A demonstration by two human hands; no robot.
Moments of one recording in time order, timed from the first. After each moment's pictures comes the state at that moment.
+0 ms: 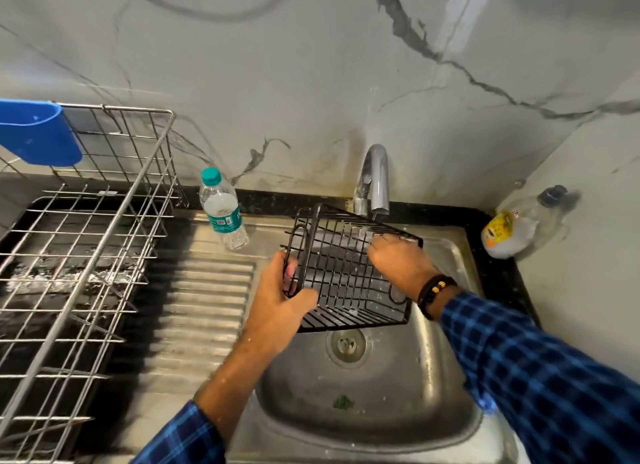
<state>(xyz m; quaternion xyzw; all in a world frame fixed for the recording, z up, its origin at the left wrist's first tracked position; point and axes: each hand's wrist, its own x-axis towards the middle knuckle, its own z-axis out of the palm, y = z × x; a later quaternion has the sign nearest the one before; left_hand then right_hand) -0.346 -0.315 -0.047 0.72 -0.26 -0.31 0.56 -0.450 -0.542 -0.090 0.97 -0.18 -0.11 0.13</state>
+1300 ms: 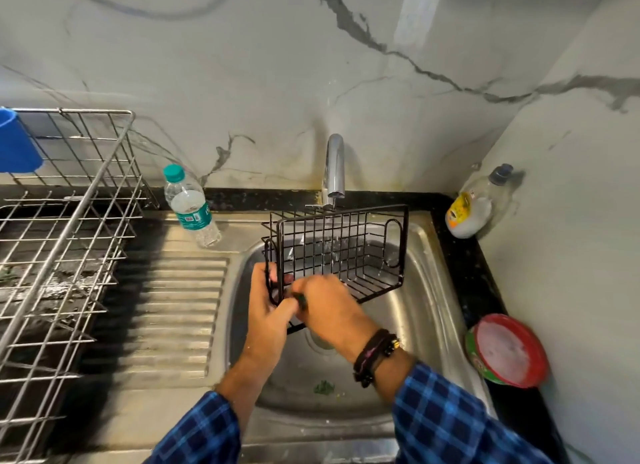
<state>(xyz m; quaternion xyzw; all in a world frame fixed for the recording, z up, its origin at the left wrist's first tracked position) -0.398 -0.321 -0.086 0.61 -0.23 -0.28 0.70 -0.475 -0.411 -0.055 0.89 -0.30 -0.02 -0.35</state>
